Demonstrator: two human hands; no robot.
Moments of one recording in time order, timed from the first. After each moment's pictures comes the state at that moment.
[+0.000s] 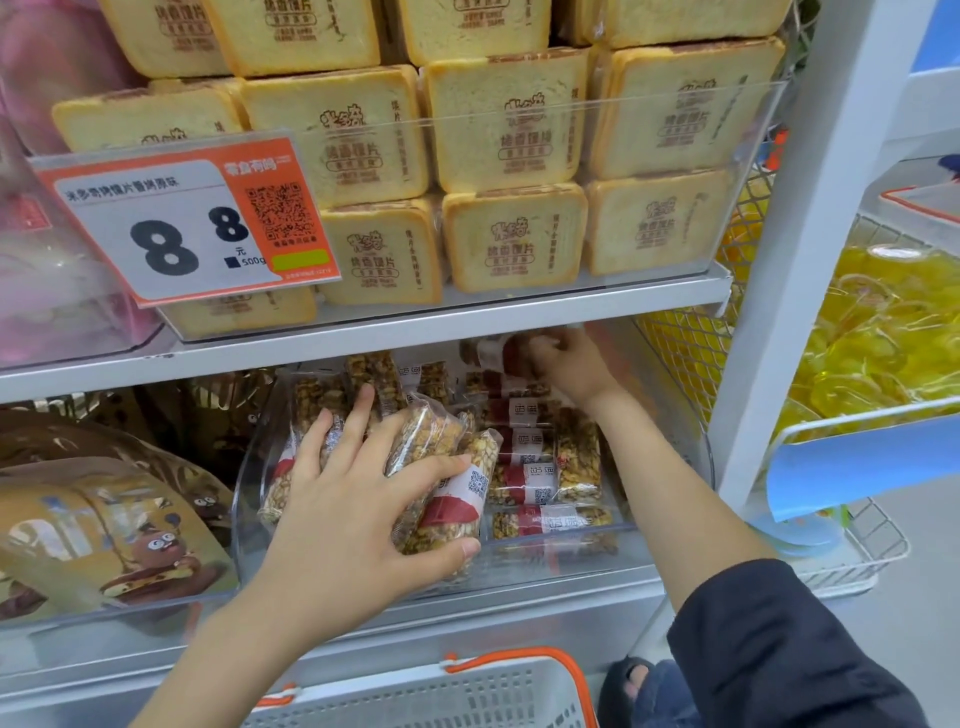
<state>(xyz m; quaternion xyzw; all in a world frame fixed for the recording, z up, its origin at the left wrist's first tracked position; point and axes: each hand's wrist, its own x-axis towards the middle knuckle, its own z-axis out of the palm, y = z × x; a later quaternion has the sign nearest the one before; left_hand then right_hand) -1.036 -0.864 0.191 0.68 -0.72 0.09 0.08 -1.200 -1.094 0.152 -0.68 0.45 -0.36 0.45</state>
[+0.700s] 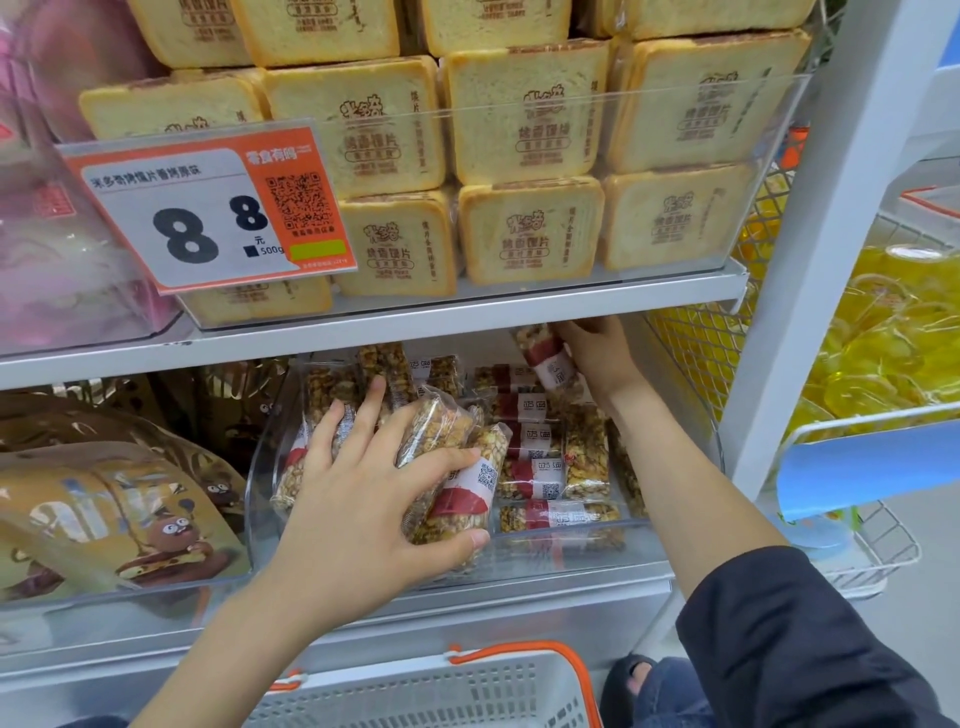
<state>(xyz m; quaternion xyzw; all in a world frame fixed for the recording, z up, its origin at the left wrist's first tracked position) -1.037 -0.863 0.191 0.68 -0.72 0.08 0.09 -1.199 -1.102 0.152 -0.56 0.40 -0.49 0.54</state>
